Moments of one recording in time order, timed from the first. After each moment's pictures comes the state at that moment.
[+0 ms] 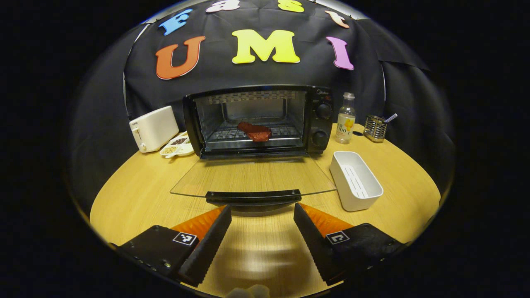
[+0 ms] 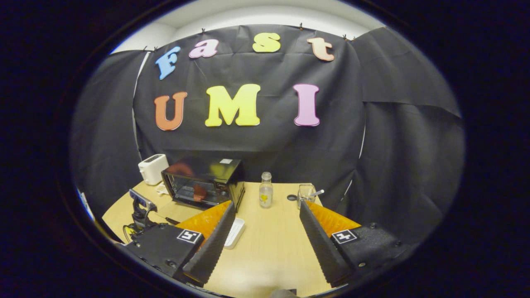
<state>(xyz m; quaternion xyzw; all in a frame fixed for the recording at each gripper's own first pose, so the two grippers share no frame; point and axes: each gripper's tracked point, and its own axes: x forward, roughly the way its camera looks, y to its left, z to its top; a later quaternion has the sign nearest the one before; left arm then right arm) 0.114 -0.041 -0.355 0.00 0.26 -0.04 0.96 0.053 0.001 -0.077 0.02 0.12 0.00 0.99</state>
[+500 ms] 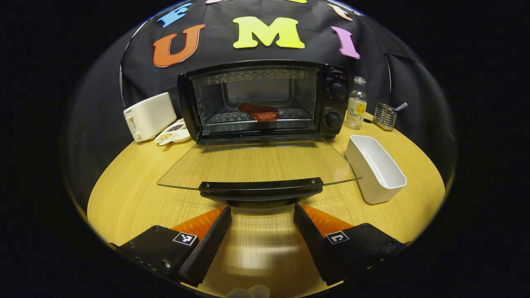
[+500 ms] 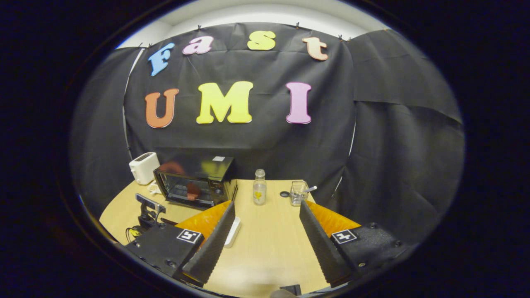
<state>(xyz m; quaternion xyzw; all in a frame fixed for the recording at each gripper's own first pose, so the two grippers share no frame) 0.127 -0.034 -0.387 0.01 0.30 -0.04 0.95 0.047 0.007 -0.075 0.02 0.13 -0.04 0.99</state>
